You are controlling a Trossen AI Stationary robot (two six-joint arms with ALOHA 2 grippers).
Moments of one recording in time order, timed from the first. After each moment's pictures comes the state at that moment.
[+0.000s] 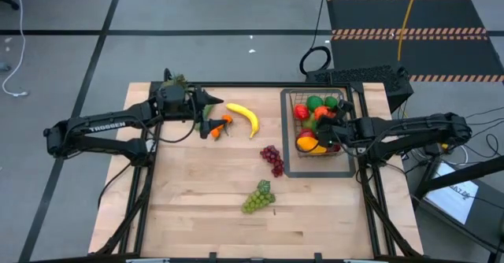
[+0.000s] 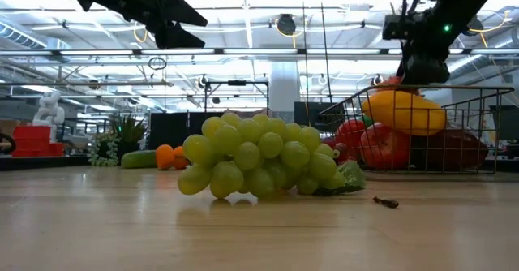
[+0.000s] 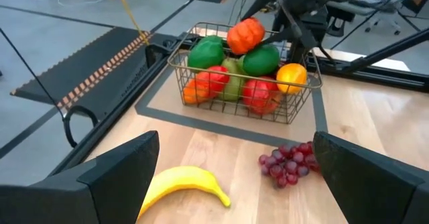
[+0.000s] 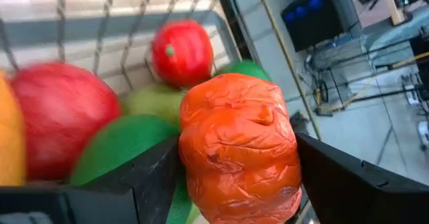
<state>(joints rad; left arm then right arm) 0.37 1.00 0.74 -0.06 0.16 0.00 -0.01 1.00 0.71 -0.88 0.81 0.09</state>
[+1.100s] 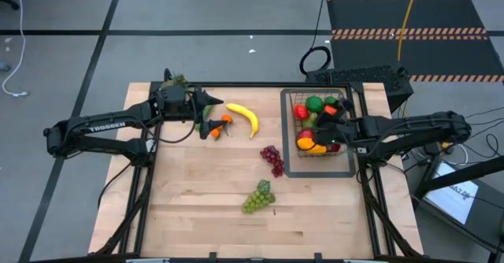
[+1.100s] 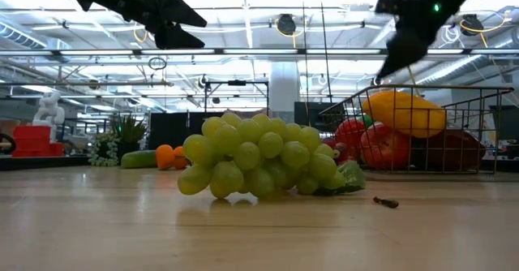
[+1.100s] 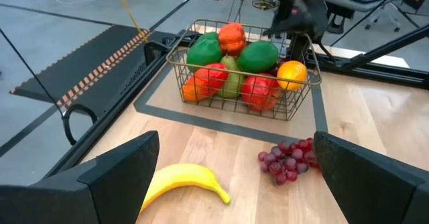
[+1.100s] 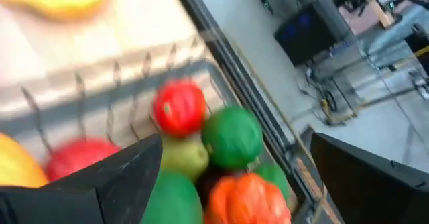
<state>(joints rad) 0.37 1.00 0.74 -0.07 0.16 0.00 0.03 1.00 0.79 -0.82 0.86 0.18</state>
